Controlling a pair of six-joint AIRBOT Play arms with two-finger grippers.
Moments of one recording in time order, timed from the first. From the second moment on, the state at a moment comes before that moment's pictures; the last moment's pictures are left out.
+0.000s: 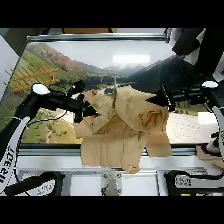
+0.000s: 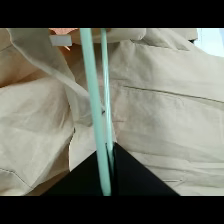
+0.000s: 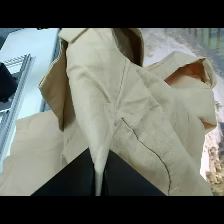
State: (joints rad) left arm -0.11 -1.34 1.06 0.58 -1.39 0.01; right arm -0.23 -1.50 1.17 -0.26 1.70 -0.11
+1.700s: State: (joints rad) left arm 0.09 -1.15 1.06 0.60 -1.25 -0.30; right arm -0.23 -1.50 1.17 -0.27 1.71 -0.11
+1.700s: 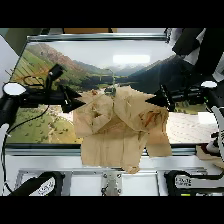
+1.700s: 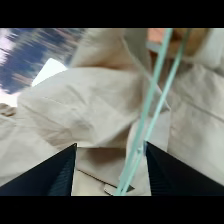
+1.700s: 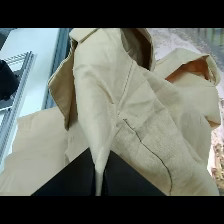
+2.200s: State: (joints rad) left arm 0.12 -0.91 1.05 0.92 -1.13 -0.81; right arm -0.23 -1.41 1.17 -0.24 1.60 0.00
